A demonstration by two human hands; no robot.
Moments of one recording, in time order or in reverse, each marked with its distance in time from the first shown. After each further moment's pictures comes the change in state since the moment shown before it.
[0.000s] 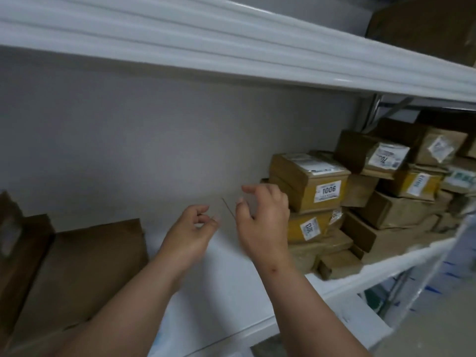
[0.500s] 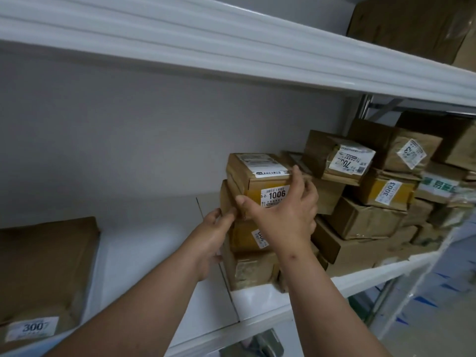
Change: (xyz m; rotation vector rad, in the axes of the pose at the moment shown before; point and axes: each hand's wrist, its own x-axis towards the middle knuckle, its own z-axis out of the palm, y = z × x) left_hand 0.018 0.046 0.148 -0.283 -0.160 -0.333; right_hand 0.066 0.105 -0.088 -0.156 -0.126 0.332
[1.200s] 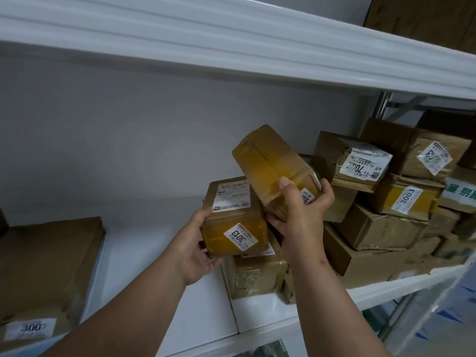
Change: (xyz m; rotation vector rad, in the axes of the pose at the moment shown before) left_hand 0.039 -0.020 -0.027 -0.428 0.036 -0.186; right_hand 0.022 0.011 -0.001 0.977 -0.109 0.277
